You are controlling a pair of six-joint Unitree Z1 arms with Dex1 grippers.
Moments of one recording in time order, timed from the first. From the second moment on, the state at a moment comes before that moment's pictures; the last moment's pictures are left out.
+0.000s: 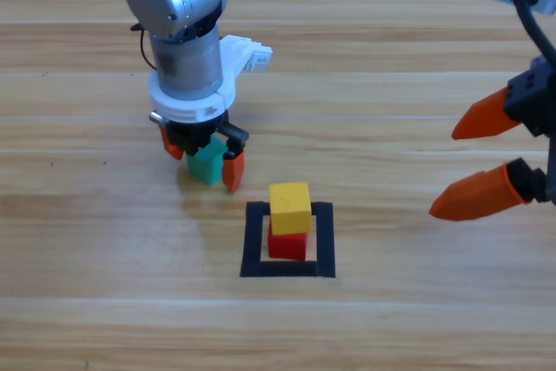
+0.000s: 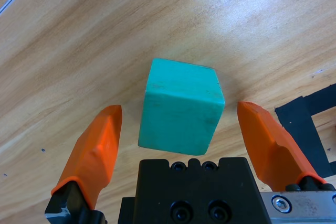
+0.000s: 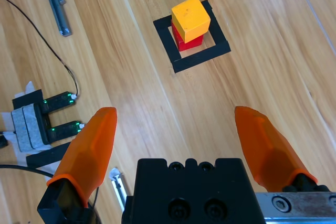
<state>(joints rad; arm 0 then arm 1) -0.57 2.34 -1.89 1.08 0.04 -0.07 0.75 1.51 -1.06 0.49 0.36 -0.31</state>
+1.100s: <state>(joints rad) -0.56 2.22 -2.04 1.27 0.00 -0.38 0.75 1.51 -1.05 0.47 0.34 -0.33</state>
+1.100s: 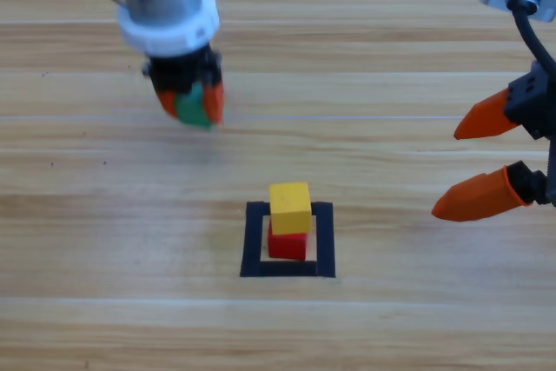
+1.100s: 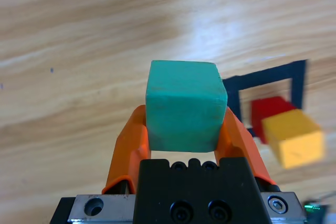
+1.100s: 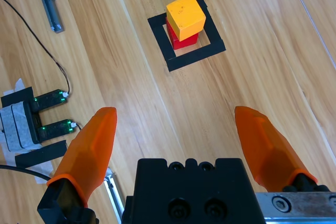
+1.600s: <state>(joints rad) -0.72 2.09 -2.10 1.36 0.01 -0.74 0.75 1.51 -1.05 0.47 0.34 -0.33</state>
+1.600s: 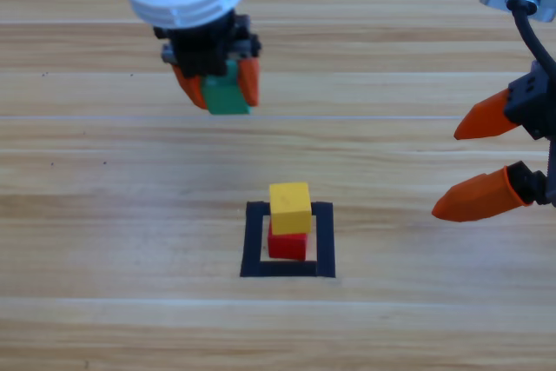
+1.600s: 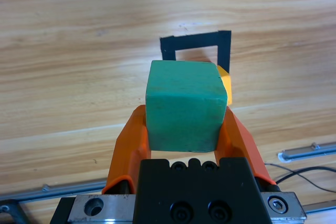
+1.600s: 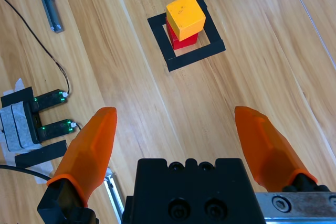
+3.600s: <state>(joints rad) -0.88 2.28 -2.19 1.41 0.01 -0.84 0.75 1.51 -1.03 0.47 0.32 -0.33</state>
